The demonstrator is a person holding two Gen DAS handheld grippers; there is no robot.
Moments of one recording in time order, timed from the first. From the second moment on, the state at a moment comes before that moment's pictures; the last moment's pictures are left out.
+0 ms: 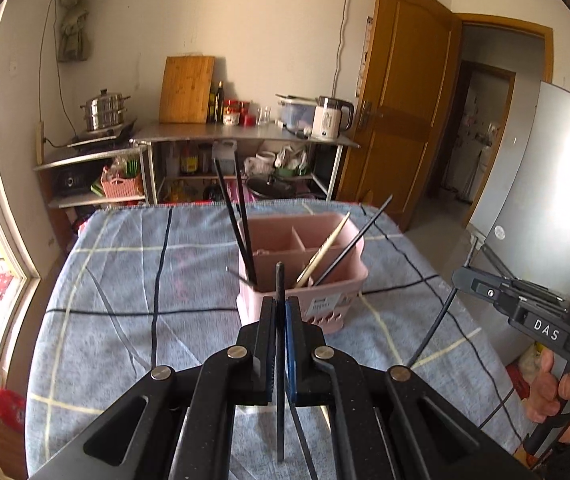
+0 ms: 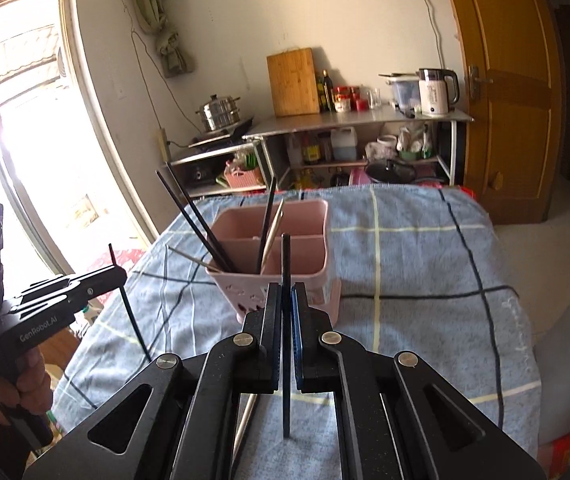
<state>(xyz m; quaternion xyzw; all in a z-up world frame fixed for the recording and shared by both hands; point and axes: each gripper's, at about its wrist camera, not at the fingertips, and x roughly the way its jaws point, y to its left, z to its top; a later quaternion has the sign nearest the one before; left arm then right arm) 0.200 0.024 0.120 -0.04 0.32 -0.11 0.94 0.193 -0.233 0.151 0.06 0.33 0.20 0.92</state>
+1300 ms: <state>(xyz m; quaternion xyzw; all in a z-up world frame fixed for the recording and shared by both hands) 0.211 0.039 0.229 -0.06 0.25 -0.13 0.96 0.203 -0.213 0.232 0.06 0.24 0.23 0.94</state>
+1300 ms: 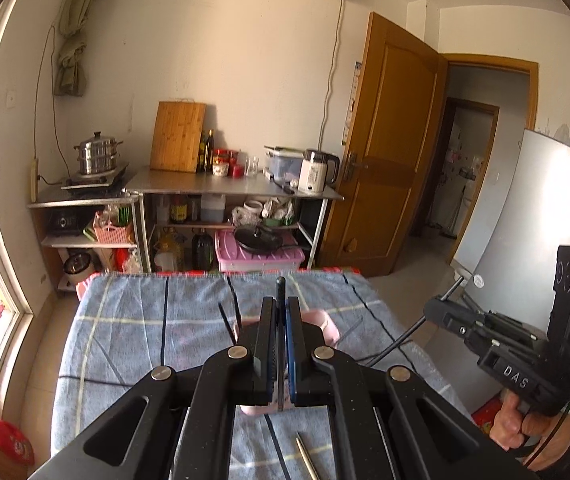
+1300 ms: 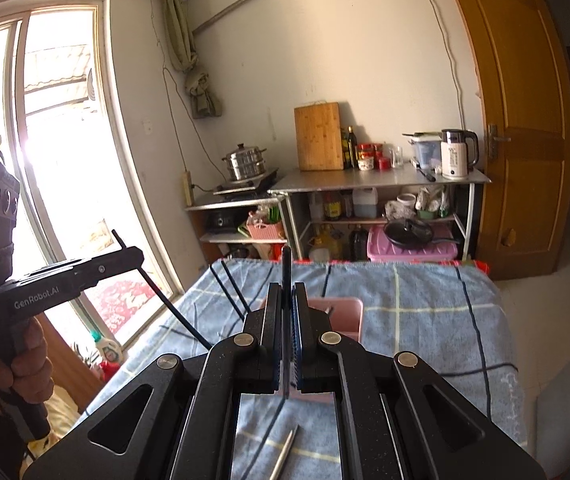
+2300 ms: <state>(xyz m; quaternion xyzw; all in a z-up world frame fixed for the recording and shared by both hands) 0.311 0.034 0.128 -0.06 0.33 -0.11 0.94 0.273 -0.193 0.157 0.09 0.30 0.22 0.92</state>
